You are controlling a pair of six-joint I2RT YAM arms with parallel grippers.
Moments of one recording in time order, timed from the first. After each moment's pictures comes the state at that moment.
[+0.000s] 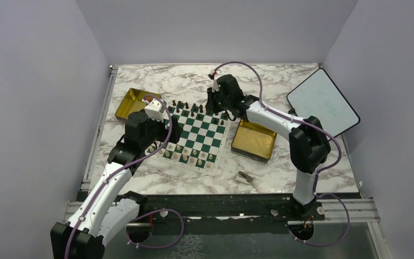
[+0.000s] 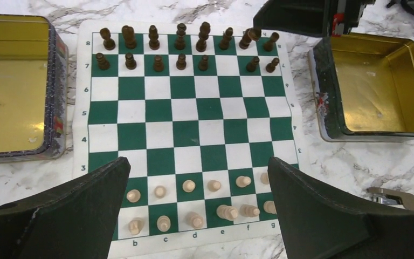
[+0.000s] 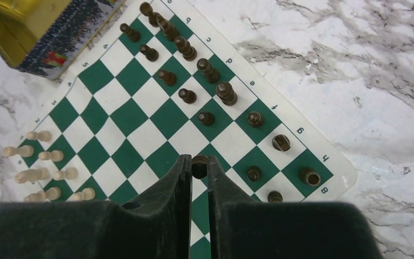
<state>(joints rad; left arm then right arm) -0.32 0.84 0.68 -0.24 0.18 -0.14 0.65 1.88 1.47 -0.16 -0.04 0.23</state>
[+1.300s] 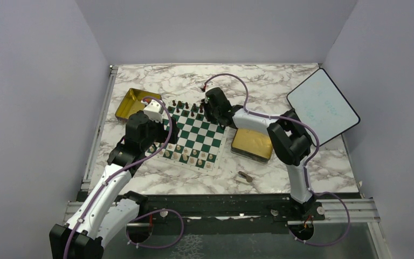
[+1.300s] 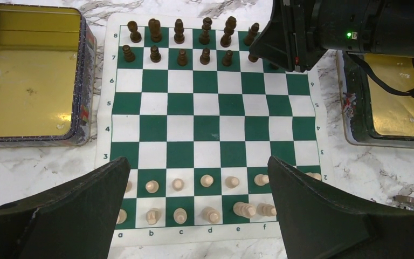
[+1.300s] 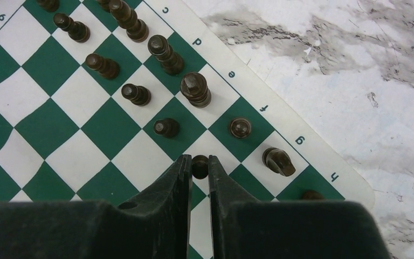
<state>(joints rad) -0.34 0.82 0.68 -0.27 0.05 -0.11 0.72 2.09 1.45 -0.01 0.14 0.16</state>
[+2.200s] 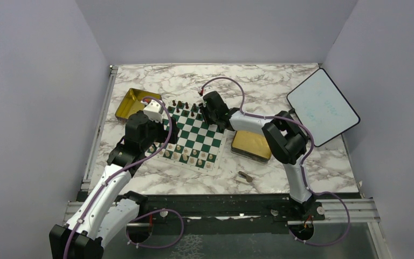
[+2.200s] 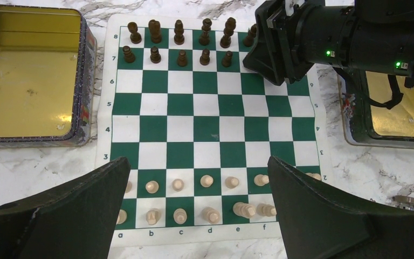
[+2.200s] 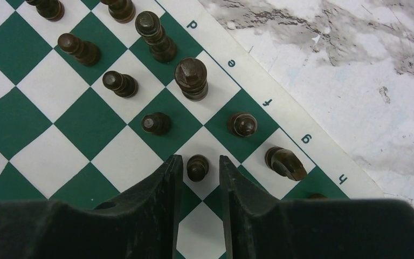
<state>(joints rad) -0.34 0.82 0.68 -0.27 0.05 -0.11 0.74 2.14 1.45 0.00 0.18 0.12</state>
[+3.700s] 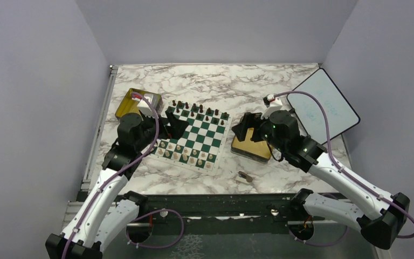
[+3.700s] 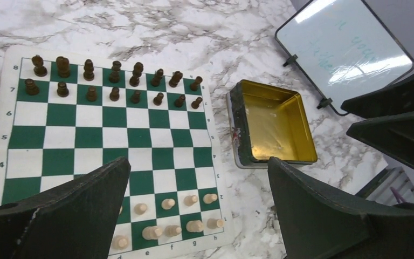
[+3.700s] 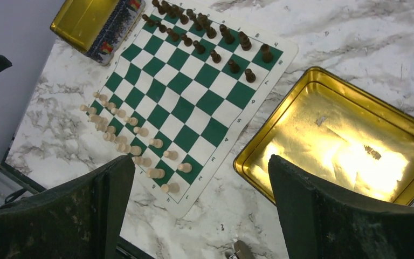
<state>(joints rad) -0.35 0.79 0.75 -0.20 0.26 -0.40 0.74 0.98 0.88 -0.28 0.18 0.44</state>
